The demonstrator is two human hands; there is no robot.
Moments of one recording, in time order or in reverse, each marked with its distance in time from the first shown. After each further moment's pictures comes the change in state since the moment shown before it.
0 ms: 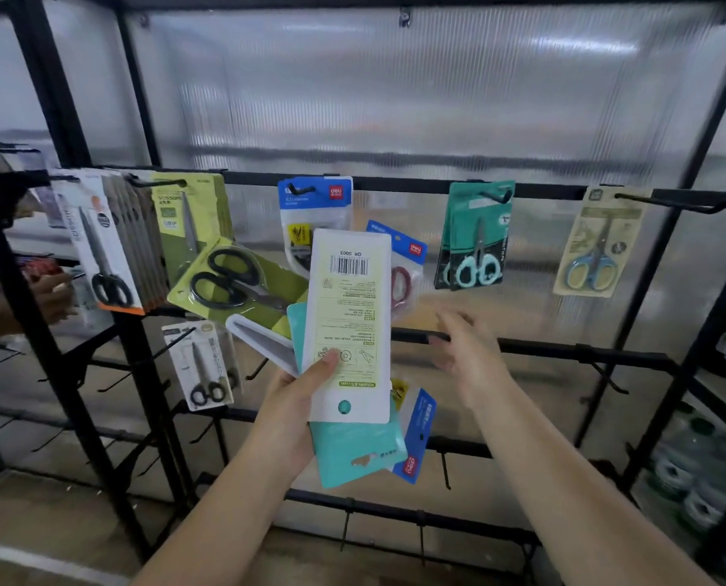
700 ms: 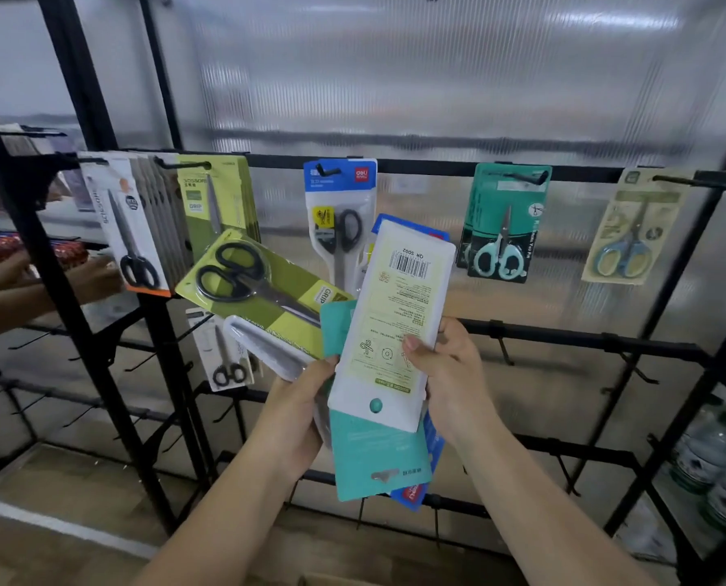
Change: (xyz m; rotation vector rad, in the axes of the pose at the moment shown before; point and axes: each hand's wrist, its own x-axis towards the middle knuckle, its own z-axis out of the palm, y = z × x) left_hand -0.007 -0.001 -0.031 0.097 -0.062 0.014; right_hand -0.056 0.027 0.035 0.226 -0.256 -0.156
